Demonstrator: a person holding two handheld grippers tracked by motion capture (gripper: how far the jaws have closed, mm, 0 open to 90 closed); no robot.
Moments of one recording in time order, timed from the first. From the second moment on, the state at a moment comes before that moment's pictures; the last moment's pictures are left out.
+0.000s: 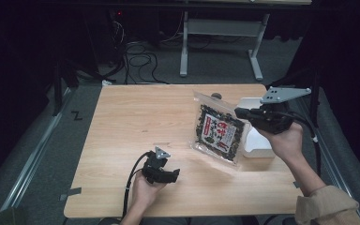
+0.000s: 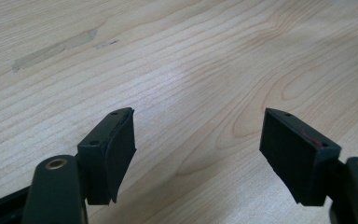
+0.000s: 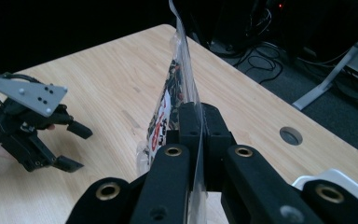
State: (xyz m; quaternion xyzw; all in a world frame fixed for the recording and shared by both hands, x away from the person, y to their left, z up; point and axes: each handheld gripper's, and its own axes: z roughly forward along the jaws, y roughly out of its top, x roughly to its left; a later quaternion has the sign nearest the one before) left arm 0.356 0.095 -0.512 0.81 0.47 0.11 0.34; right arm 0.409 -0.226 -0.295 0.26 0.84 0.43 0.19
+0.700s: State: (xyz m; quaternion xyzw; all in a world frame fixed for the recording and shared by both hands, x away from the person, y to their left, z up) left arm 0.356 0.095 -0.511 0.81 0.47 0.11 0.34; right arm 0.431 -0.240 -0.268 0.30 0.81 0.44 0.22
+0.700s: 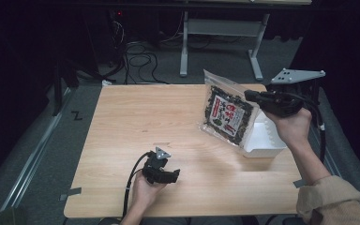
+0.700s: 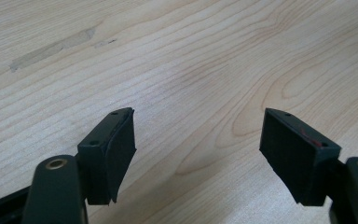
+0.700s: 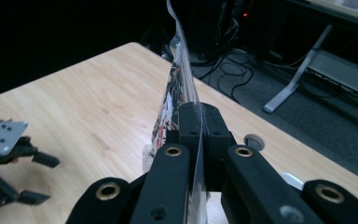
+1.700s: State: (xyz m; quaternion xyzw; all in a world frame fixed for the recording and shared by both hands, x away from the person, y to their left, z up) left arm 0.356 0.094 -0.512 0.81 0.47 0.11 0.34; right arm 0.448 -0.279 -0.259 0.37 0.77 0.43 0.28
